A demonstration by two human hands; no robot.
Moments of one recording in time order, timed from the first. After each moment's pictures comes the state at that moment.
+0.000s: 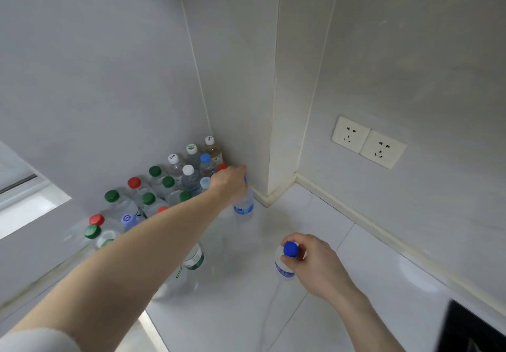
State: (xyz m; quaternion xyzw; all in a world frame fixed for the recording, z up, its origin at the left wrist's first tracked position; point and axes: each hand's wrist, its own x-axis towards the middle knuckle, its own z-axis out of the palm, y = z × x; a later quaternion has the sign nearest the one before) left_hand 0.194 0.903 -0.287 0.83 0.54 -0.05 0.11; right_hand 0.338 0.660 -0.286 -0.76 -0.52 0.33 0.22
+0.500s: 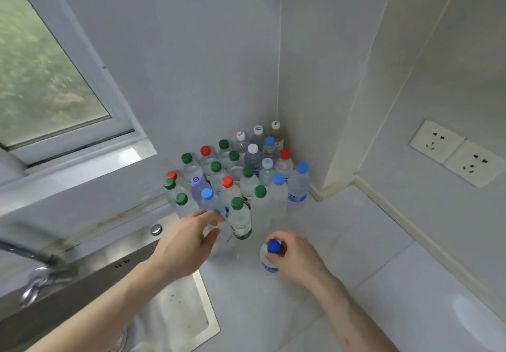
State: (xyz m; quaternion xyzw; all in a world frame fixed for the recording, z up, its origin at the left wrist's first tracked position) left_hand -0.022 0.717 -0.268 0.76 0.62 0.08 0.15; right_hand 0.237 0.697 -0.337 -0.66 -0.64 0.37 0.15
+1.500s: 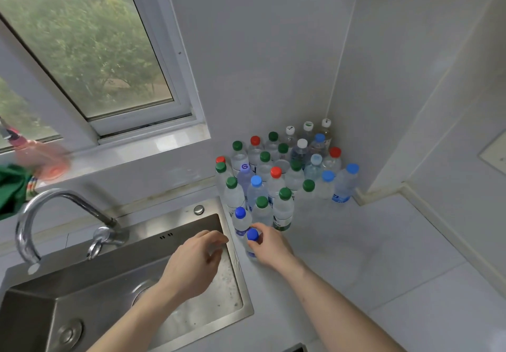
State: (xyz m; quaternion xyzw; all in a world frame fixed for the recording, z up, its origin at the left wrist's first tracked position) left_hand -0.104 0.625 -0.295 0.65 0.73 0.11 0.20; right_hand 0.080 0.713 -0.379 -0.59 -0.67 0.43 0.09
